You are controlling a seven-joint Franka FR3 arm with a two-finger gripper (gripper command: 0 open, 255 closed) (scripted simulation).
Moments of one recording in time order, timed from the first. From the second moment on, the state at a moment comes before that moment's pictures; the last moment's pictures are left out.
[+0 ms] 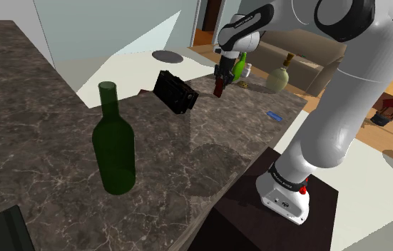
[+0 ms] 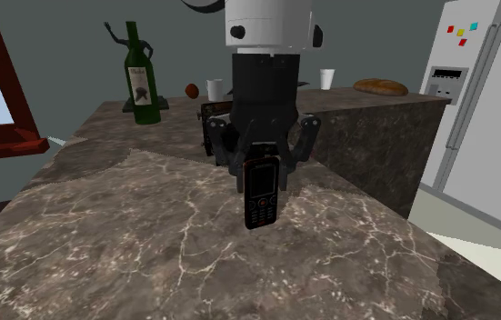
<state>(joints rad) 0.13 0.14 -0.57 -2.14 0.09 2.24 -1.75</state>
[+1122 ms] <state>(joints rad) 0.15 0.03 -0.58 -2.03 0.01 2.04 -1.70</state>
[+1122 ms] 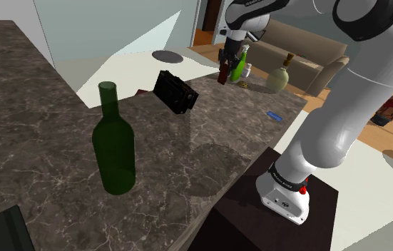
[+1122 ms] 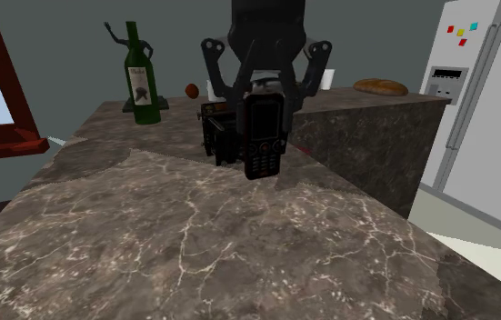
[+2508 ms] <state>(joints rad) 0.15 -0.03 -0.57 -1.80 -0.02 1.76 -1.68</state>
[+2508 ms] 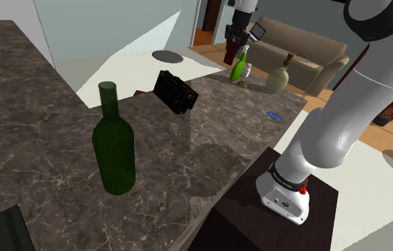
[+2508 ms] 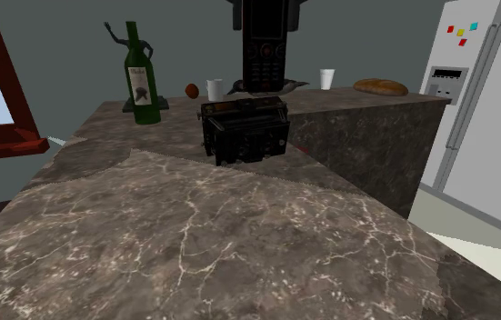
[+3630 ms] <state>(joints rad) 0.15 0.02 -0.58 -1.53 0.00 1.53 -1.70</state>
